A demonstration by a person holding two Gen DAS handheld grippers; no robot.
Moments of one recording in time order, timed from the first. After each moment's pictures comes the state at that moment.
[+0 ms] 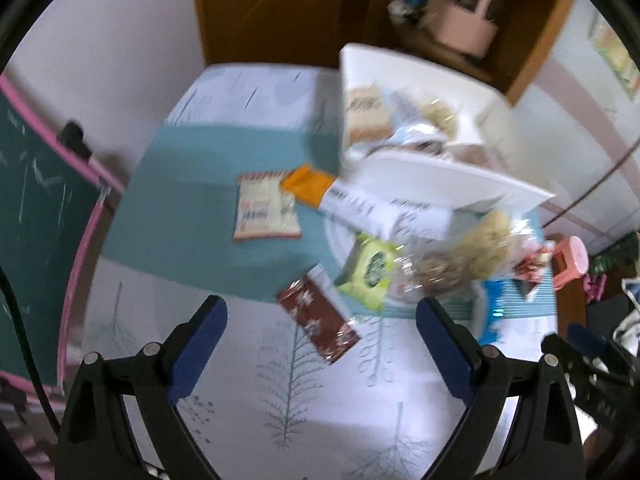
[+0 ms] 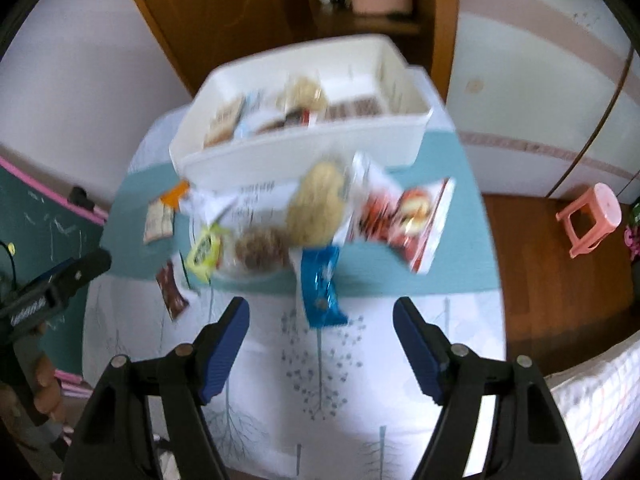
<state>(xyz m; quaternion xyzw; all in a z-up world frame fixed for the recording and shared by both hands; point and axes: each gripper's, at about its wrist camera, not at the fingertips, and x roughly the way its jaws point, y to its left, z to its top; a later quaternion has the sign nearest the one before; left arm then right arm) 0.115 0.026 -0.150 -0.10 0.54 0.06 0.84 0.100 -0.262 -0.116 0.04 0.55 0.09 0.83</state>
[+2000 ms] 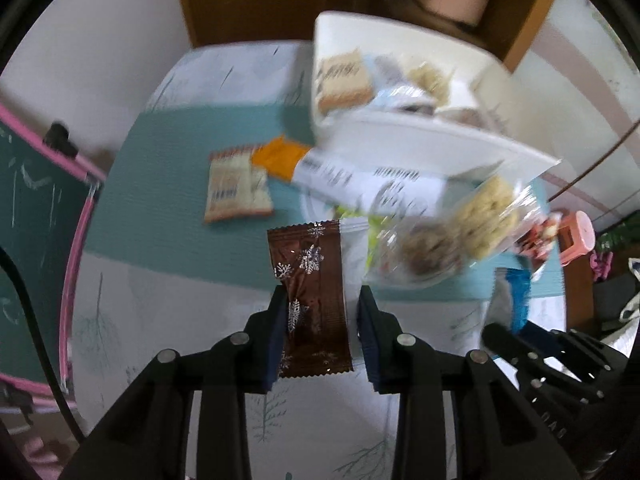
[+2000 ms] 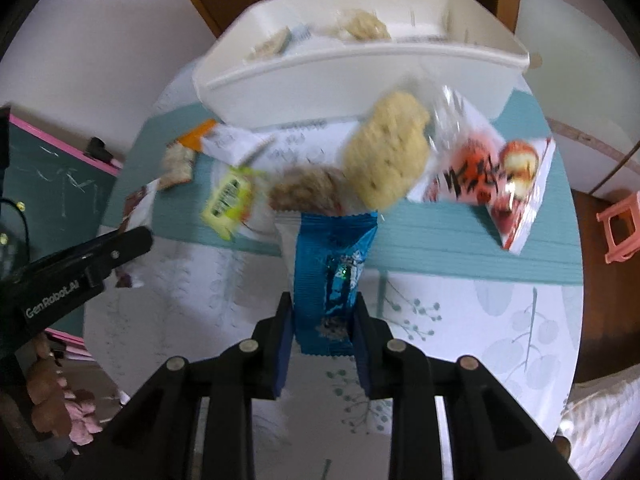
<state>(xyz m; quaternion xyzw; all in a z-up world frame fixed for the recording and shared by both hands) 0.116 -0.034 -0.144 -0.07 0.56 0.04 0.83 0.111 -0.217 -0.170 0.04 0.59 0.17 0.79</state>
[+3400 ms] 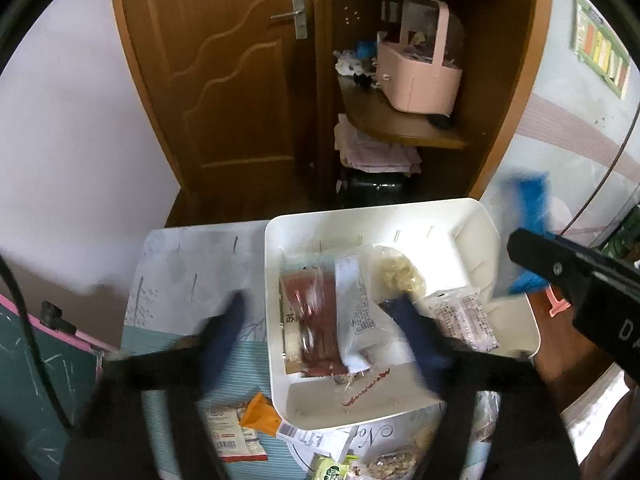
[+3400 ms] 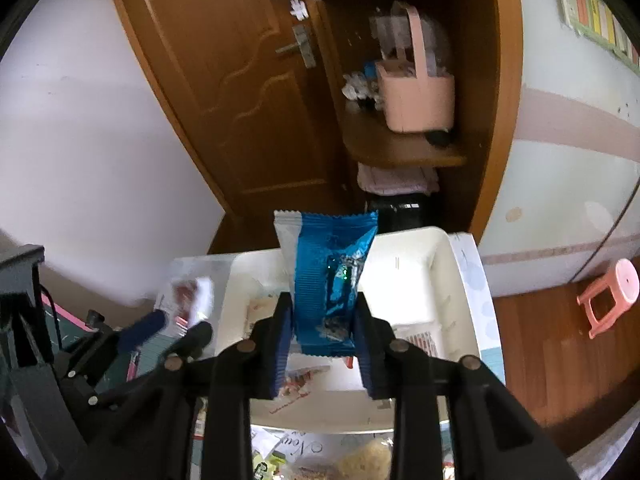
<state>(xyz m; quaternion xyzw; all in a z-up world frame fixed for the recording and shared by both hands) 0.324 -0.047 -0.040 0.00 0.46 0.01 0.89 0.314 -0.220 -0.007 0.07 0.44 0.10 0.89</state>
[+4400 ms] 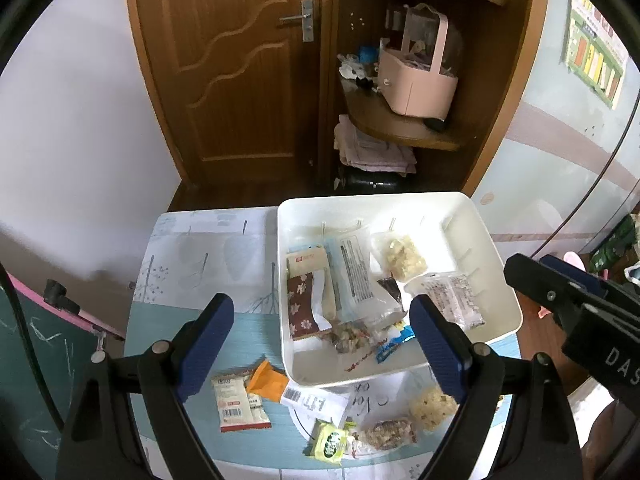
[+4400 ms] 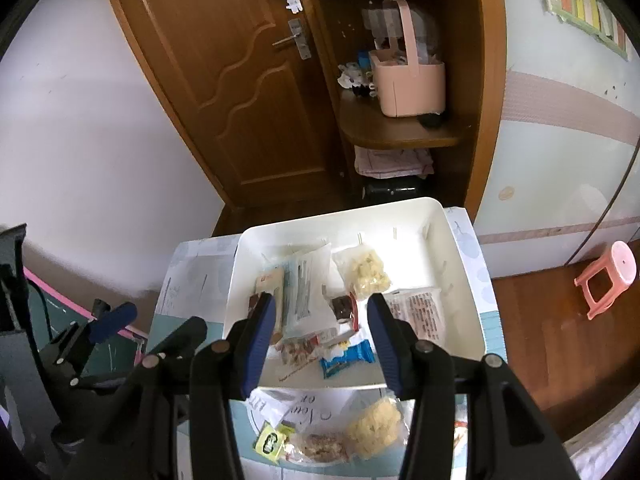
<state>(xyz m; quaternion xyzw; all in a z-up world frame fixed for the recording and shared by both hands) 0.272 -0.033 -0.020 -0.02 0.46 0.00 0.89 0.273 -0.220 0.001 0.08 0.45 0.10 0.88</state>
